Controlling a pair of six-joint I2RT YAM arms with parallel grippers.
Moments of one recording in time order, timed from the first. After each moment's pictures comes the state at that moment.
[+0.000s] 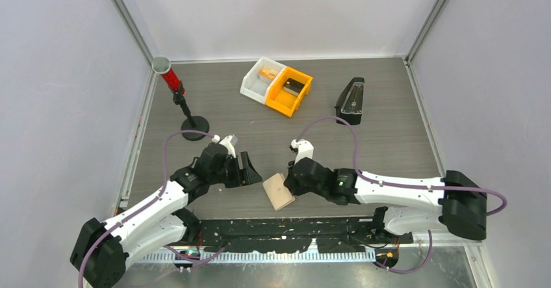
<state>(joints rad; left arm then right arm) -0.64 0.87 0.44 -0.30 0.21 -0.79 1.18 1.23 0.67 -0.21 0.28 0.76</state>
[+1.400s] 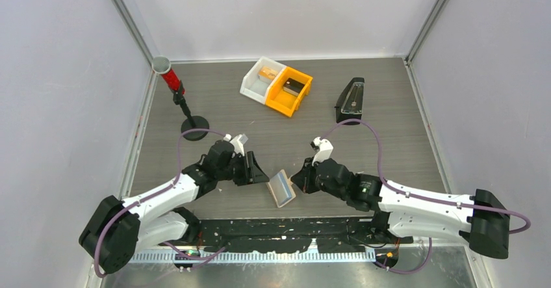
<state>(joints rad) -0.64 1.06 0.40 -0.03 0.38 -0.83 1.13 0.95 0.51 -0.09 0.25 0.80</state>
